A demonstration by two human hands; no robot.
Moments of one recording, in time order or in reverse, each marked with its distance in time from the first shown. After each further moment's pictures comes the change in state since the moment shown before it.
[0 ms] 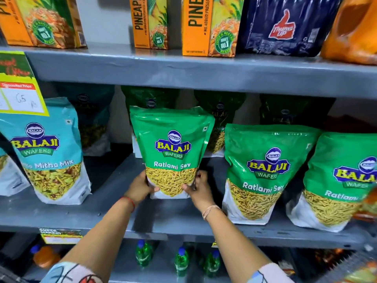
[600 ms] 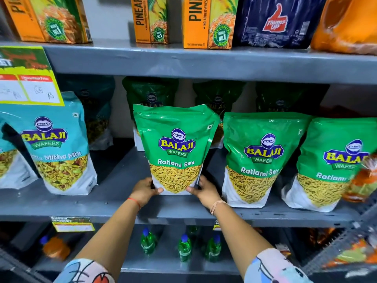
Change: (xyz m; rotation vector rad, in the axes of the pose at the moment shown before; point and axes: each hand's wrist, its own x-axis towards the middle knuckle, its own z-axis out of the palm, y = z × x) left_hand -0.020 -0.033 -0.002 0.241 0.007 -0.166; right_hand -0.030 0.012 -0.013 -0.067 -0.121 0.101
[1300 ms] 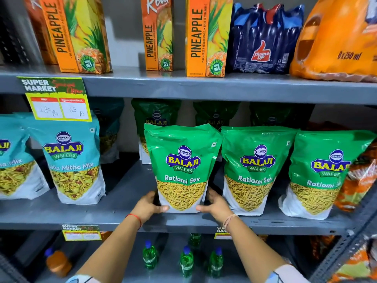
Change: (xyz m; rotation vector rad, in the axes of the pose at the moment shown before) left_hand -0.037 0.000 -0.008 -0.055 -0.069 0.044; right_hand -0.044 -0.014 -0.025 -0.050 -0.020 0.005
